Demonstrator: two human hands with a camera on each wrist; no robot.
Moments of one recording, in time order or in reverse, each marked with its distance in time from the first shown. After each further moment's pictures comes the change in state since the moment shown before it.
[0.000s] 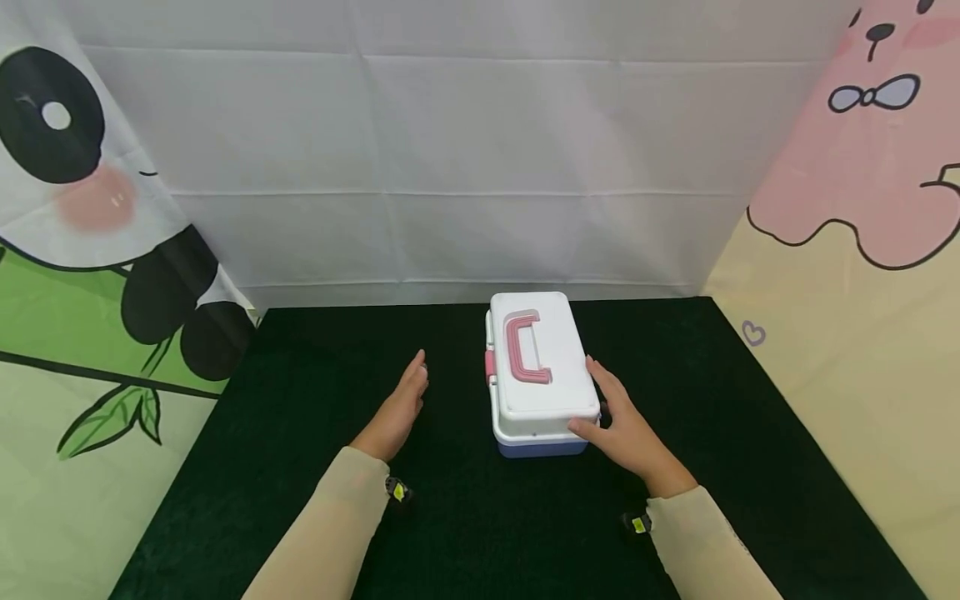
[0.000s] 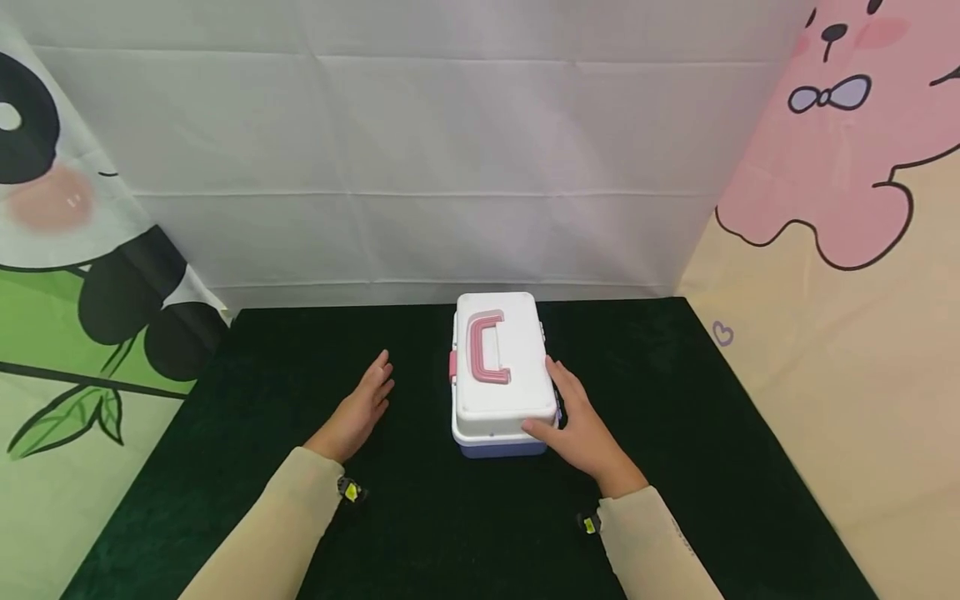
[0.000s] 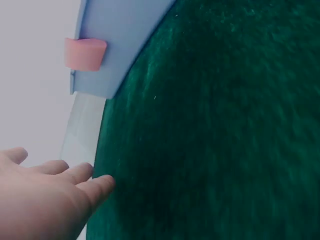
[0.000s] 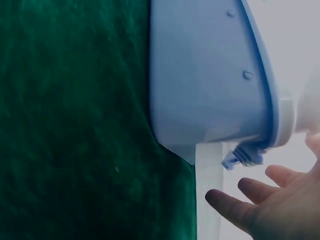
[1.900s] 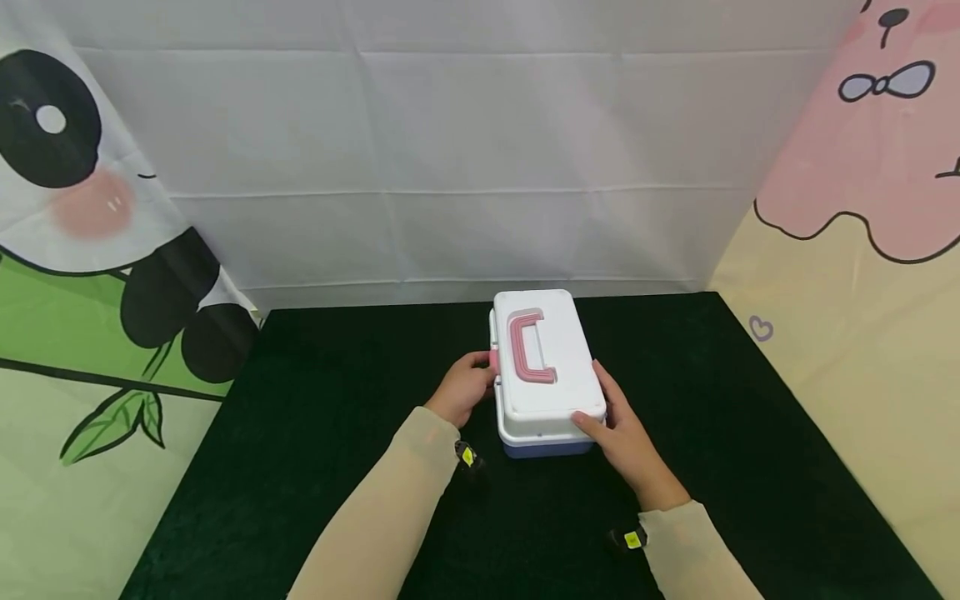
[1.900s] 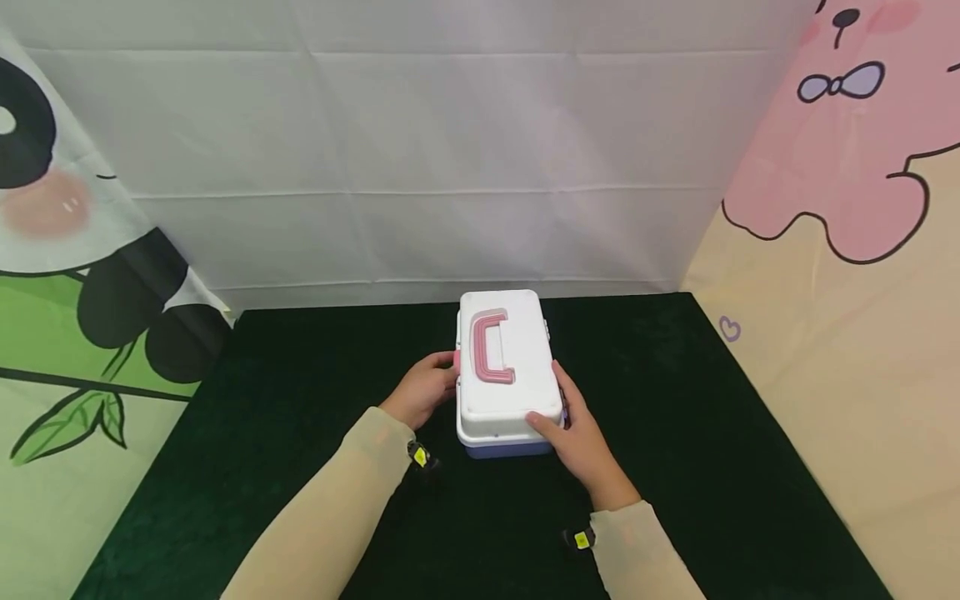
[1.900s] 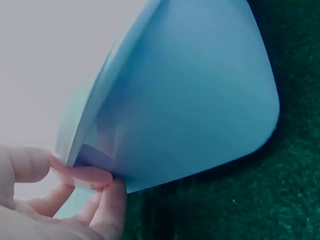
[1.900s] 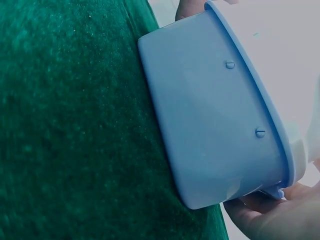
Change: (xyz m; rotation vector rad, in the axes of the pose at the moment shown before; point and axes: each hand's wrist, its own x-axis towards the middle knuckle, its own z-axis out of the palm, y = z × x) left_hand 0.060 0.036 0.077 -0.159 0.121 -0.040; right_hand -0.003 -0.003 0.025 0.359 0.099 0.134
